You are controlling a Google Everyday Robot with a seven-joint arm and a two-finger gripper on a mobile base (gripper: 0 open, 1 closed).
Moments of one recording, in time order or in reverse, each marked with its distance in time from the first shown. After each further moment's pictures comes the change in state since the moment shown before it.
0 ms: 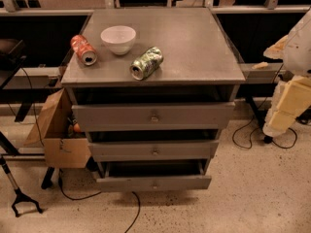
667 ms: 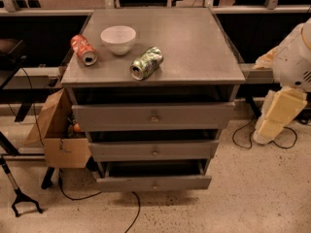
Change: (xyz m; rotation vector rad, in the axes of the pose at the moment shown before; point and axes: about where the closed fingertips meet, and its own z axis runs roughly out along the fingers) arm -0.004 0.007 0.021 -0.009 -0.028 0.000
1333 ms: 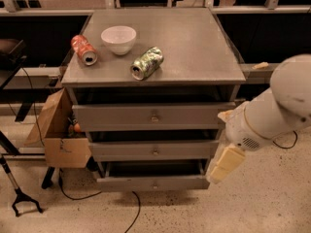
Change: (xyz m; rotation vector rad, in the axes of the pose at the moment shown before) arm -0.011 0.052 0.156 -0.100 -0.144 0.074
